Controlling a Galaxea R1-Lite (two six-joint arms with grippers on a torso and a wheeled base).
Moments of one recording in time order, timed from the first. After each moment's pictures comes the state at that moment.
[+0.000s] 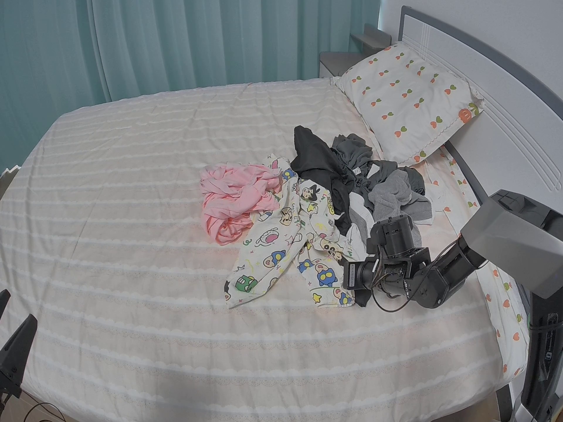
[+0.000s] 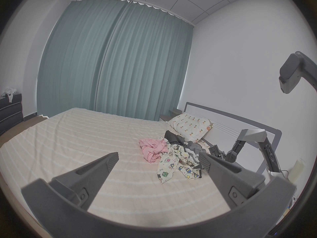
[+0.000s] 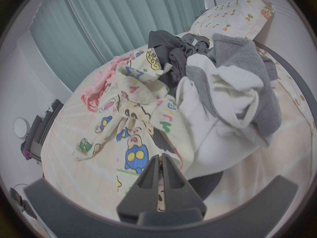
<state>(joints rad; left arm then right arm) -0.02 0.33 -0.34 -0.06 -0.22 -0.19 0.47 2.30 -1.07 -0.60 -0.05 0.32</state>
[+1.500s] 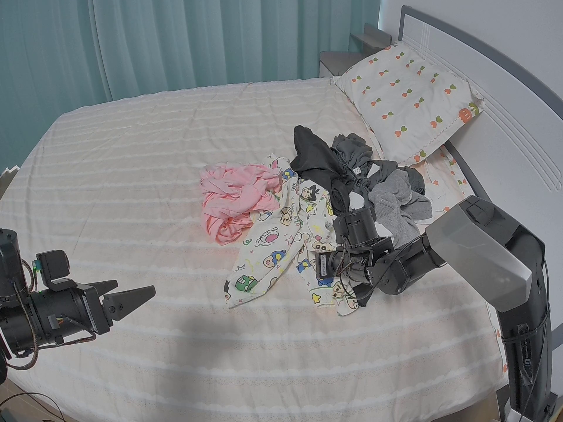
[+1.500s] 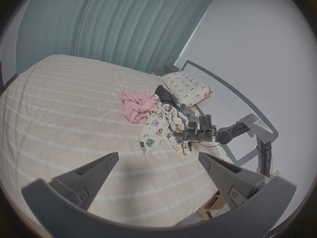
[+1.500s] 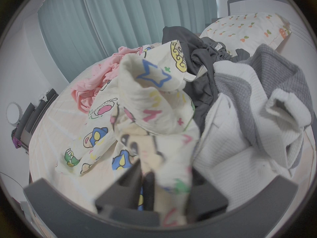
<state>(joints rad) -0.19 1.18 -0.34 -0.45 -0.30 -0.29 0.53 2.47 -1.43 -0.42 -0.15 0.24</state>
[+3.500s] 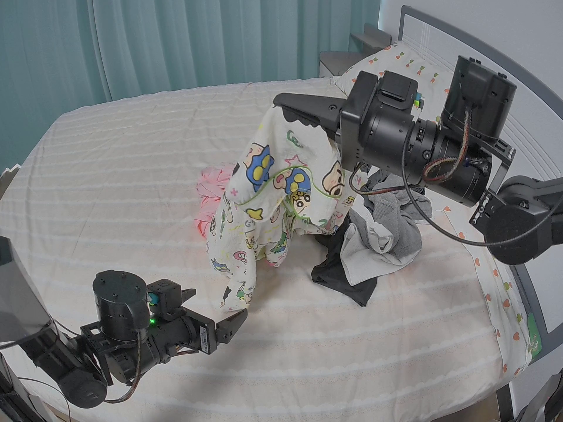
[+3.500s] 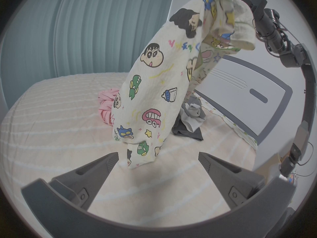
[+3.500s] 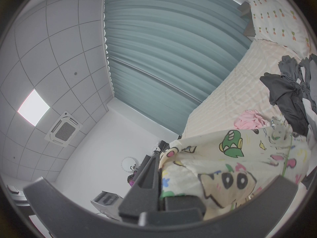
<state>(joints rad) -0.59 1.82 -0.24 -1.21 0.09 -0.15 0.70 1.81 -1.21 -0.82 0.39 0.91</state>
